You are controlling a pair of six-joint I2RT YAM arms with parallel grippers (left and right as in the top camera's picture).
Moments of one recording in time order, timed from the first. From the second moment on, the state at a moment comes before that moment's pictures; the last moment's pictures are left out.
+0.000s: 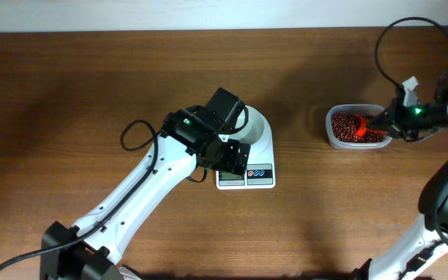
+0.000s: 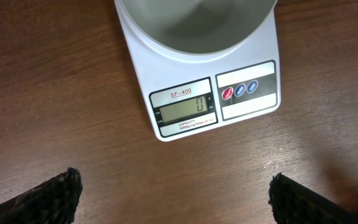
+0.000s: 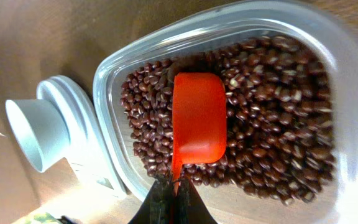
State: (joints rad) left arm -0.60 1.61 1.41 -1.11 0.02 -0.36; right arm -0.46 2.05 1.62 -1.18 -0.67 -0.14
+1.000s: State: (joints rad) left arm -0.60 1.61 1.41 -1.11 0.01 -0.36; right arm -0.31 2.05 1.63 -1.18 -0.49 -0.10
